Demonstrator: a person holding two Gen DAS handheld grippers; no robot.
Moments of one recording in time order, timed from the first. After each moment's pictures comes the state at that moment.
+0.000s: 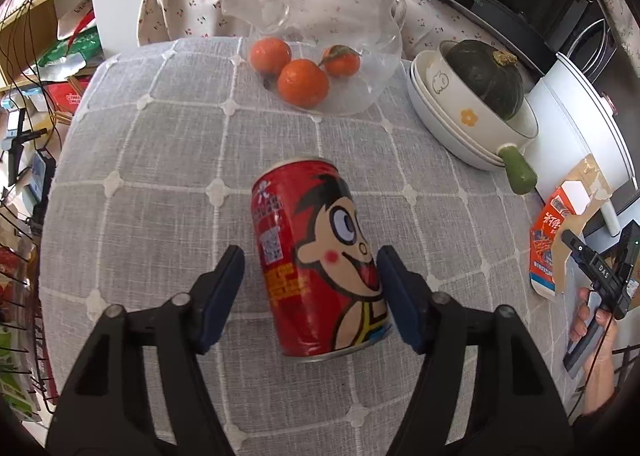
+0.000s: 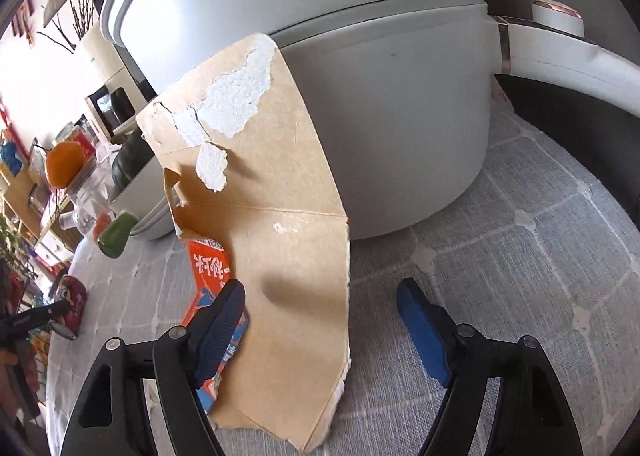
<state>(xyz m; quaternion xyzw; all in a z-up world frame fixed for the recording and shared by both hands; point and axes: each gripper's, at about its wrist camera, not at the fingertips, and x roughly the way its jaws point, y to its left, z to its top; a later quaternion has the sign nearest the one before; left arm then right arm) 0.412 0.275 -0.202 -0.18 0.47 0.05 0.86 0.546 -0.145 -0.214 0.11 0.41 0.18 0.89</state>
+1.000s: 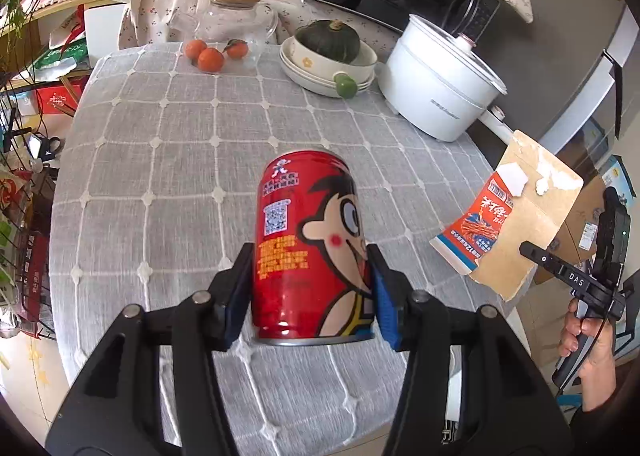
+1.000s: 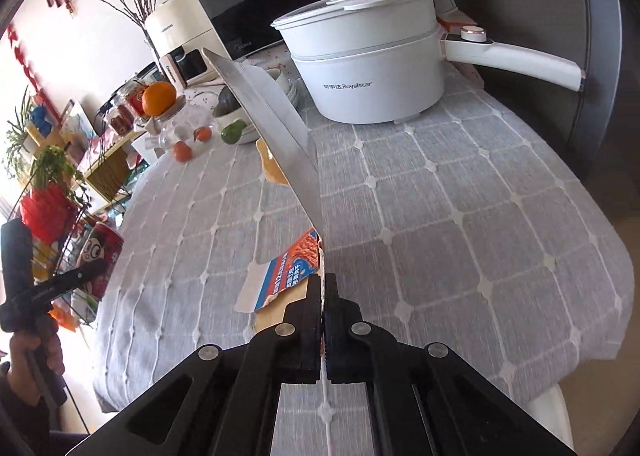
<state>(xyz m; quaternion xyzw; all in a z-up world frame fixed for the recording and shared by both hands) 0.234 0.167 -0.133 -0.17 0.43 -0.04 0.89 0.328 -0.180 -0.138 0.08 0.45 0.20 0.86</state>
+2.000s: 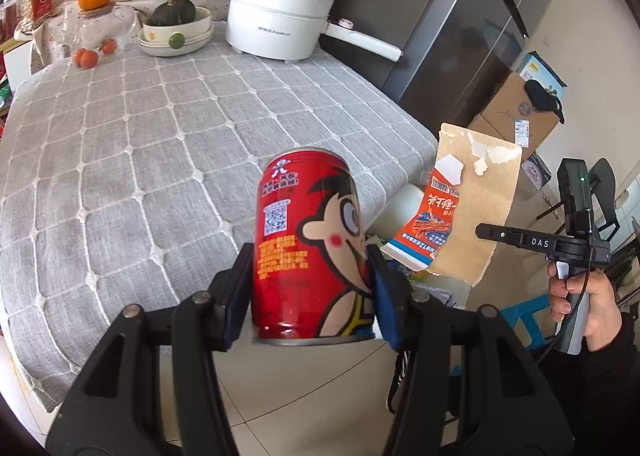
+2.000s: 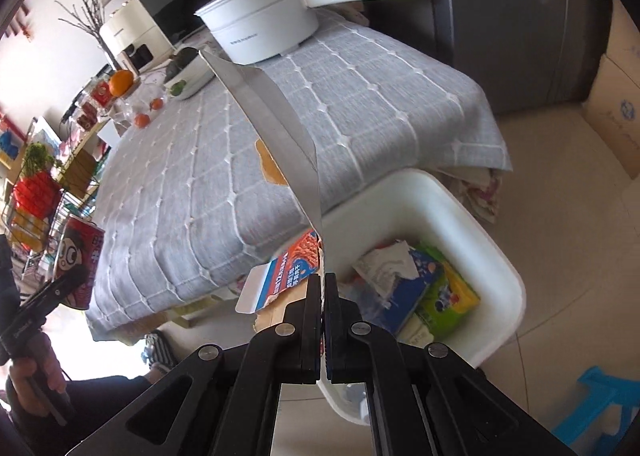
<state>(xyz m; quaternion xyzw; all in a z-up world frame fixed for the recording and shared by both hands) 0.125 0.017 -0.123 -0.09 0.43 -0.19 0.88 0.149 -0.317 -0.153 0.12 0.52 0.10 0.84</state>
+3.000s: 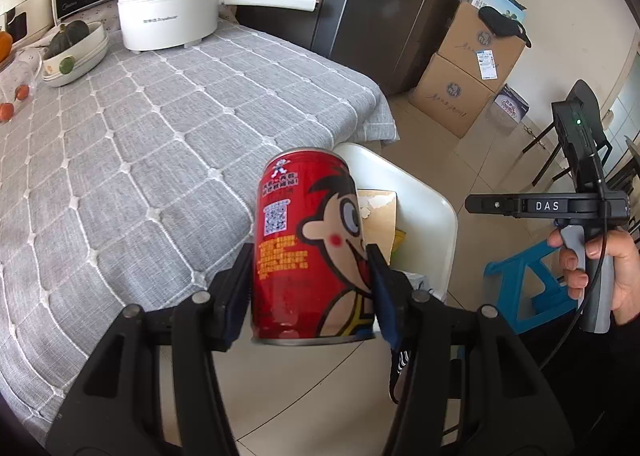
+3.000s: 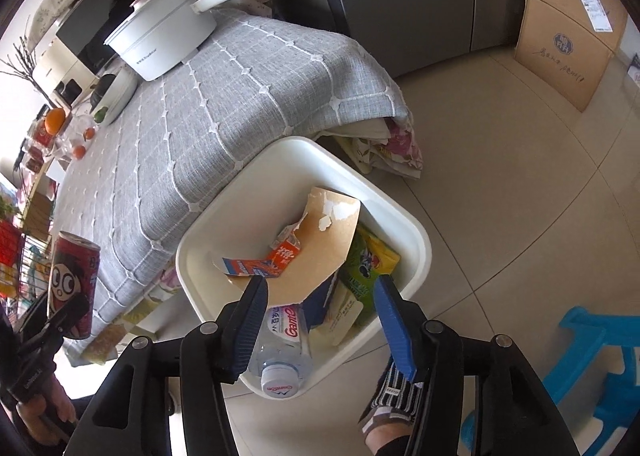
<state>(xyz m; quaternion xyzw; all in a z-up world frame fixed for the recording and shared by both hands) 0.133 -0.100 -0.148 0.01 0.44 -0.27 0.86 0.123 -0.395 -0.177 0.16 0.55 0.00 0.82</state>
